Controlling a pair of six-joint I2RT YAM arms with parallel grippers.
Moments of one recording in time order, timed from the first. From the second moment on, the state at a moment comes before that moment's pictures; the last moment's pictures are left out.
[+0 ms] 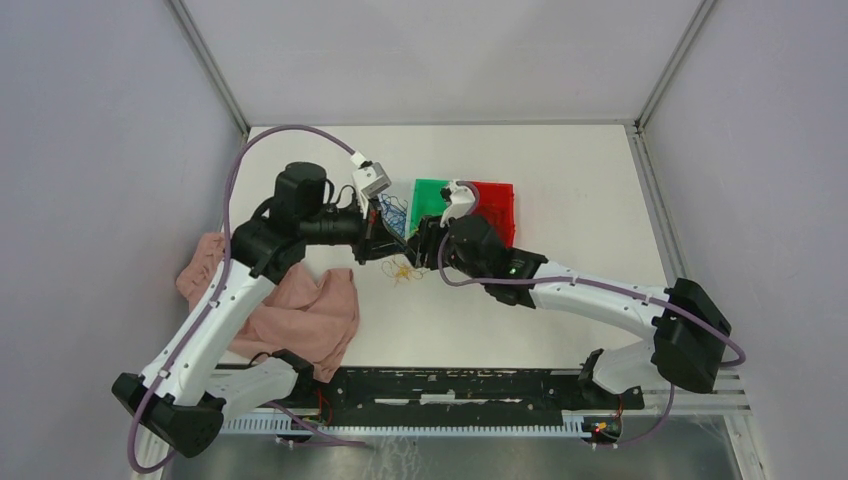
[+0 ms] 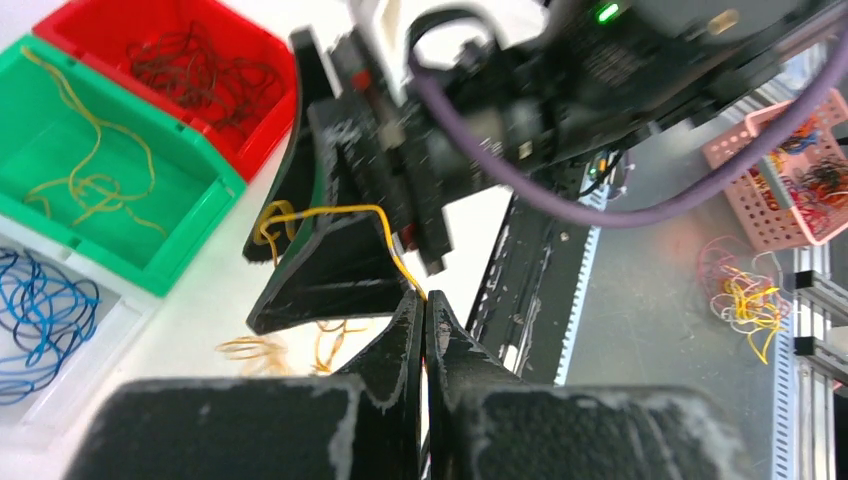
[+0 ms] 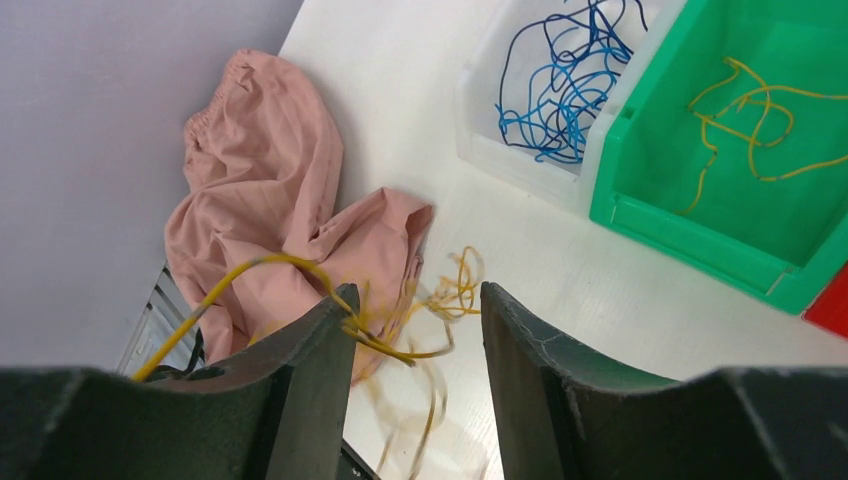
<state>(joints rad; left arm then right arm) -0.50 1.05 1.19 -0.67 0.76 0.02 1.00 1.39 0.95 0.10 0.21 0.68</state>
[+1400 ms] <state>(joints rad) -0.50 1.15 1.82 -0.69 0.63 0.08 1.01 1.29 0.45 0.16 0.35 0.76</state>
